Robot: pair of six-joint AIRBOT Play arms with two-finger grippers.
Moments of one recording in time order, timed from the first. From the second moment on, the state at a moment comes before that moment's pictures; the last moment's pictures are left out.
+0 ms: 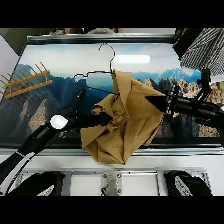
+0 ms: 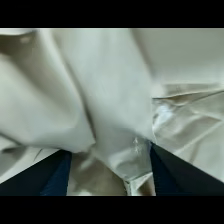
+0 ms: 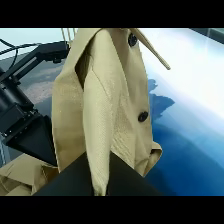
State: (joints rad) left arm -0.51 -1.03 0.70 0.64 -0.66 -1.37; right arm -0.14 -0.87 0.79 -0.11 1.26 0.02
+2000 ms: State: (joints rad) left arm 0.00 -1.27 1.24 0.90 -1.22 -1.41; right arm -0.14 -0.53 0.86 -0.44 1.28 0.53
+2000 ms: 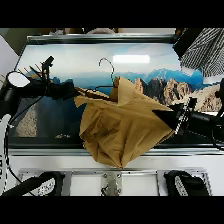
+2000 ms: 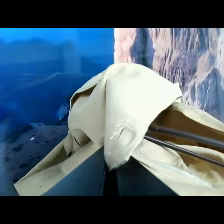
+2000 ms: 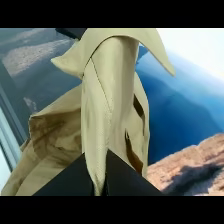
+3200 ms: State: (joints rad) left arm 0.03 -1.45 1.89 0.93 -1.50 -1.41; right arm -0.14 -0.51 0.87 -0.42 1.50 0.59
